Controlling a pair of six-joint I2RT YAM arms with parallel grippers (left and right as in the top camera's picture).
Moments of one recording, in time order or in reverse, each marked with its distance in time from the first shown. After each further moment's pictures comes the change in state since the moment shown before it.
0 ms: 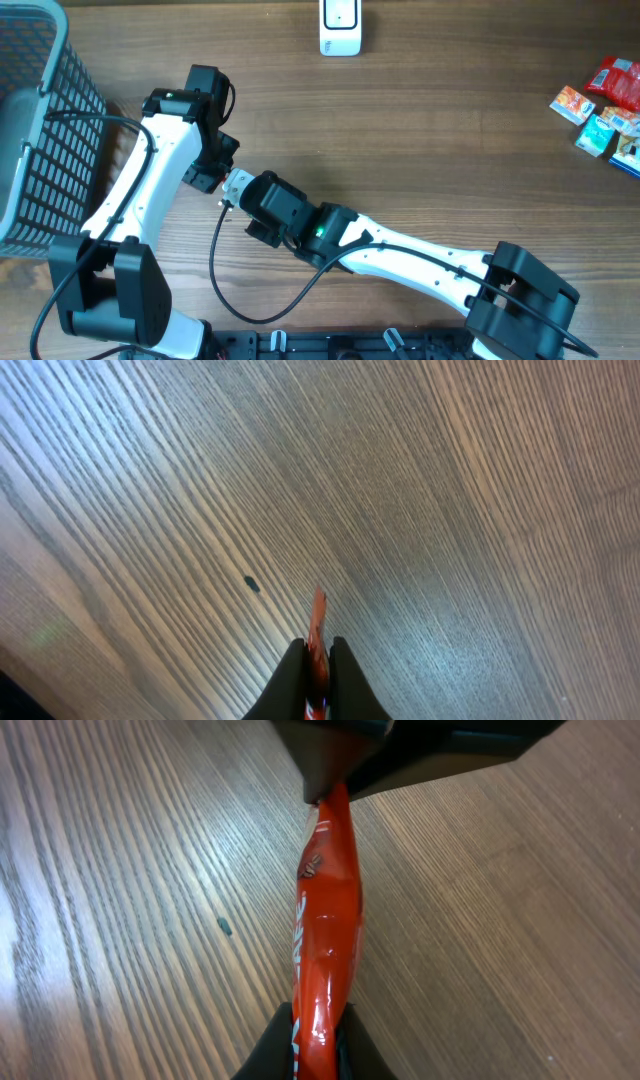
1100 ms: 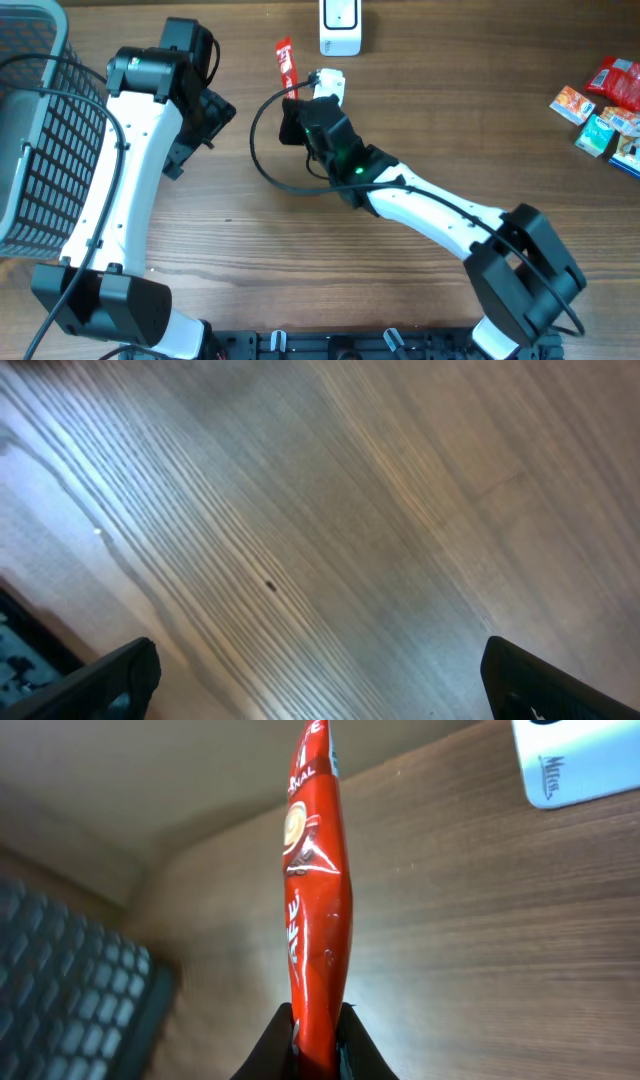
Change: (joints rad) left arm 0.000 0.000 0.382 -0.295 -0.087 0.144; right arm -0.335 0.065 -0.002 0.454 0.040 0.877
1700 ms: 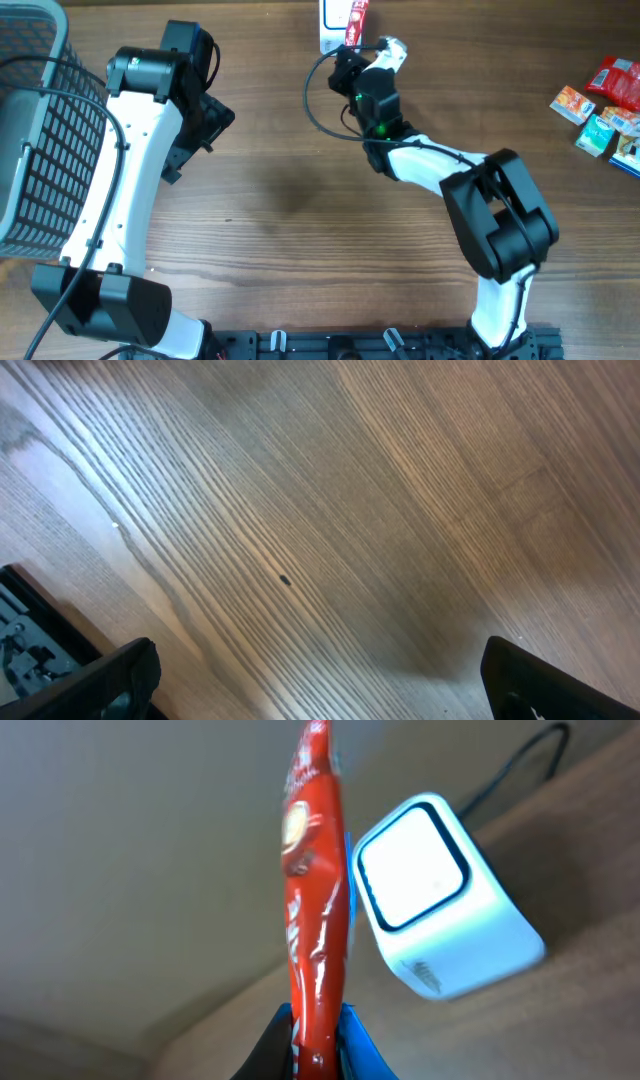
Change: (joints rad) left arm 0.000 0.000 0.001 -0.031 -0.006 0.000; right arm -0.264 0.254 0.011 0.498 -0.013 0.106
